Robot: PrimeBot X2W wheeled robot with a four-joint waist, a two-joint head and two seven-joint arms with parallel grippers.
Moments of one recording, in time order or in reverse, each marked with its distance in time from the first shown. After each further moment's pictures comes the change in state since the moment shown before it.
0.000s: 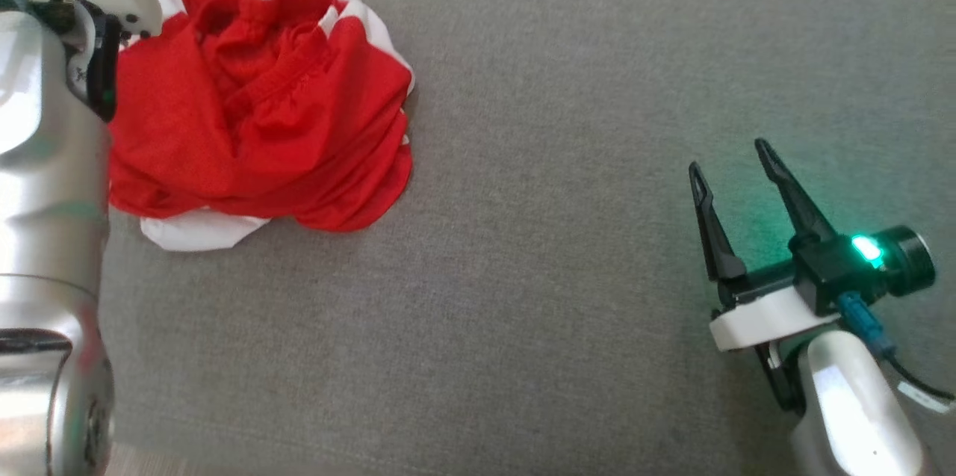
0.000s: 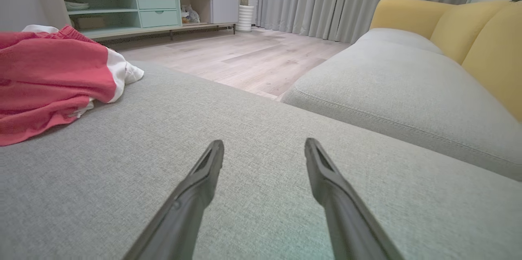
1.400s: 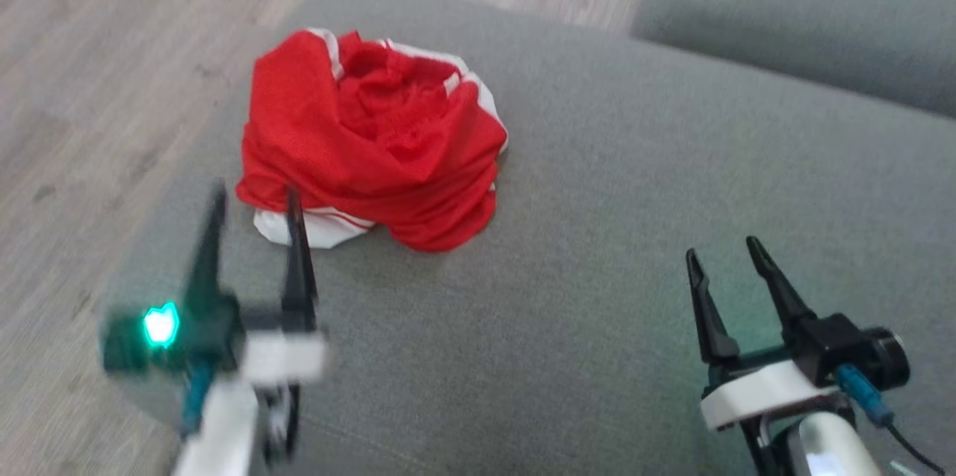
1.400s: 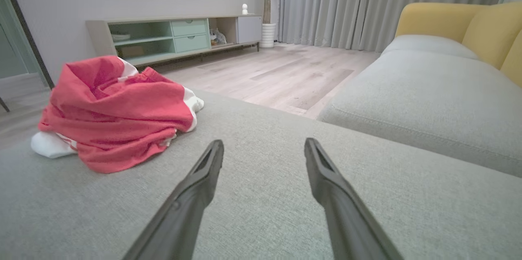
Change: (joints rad) left arm 1.047 -0.186 -0.069 -0.848 0.109 0.245 -0.227; right arm 0.178 0.056 -0.012 0.018 0.139 0.000 0.008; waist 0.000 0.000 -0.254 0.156
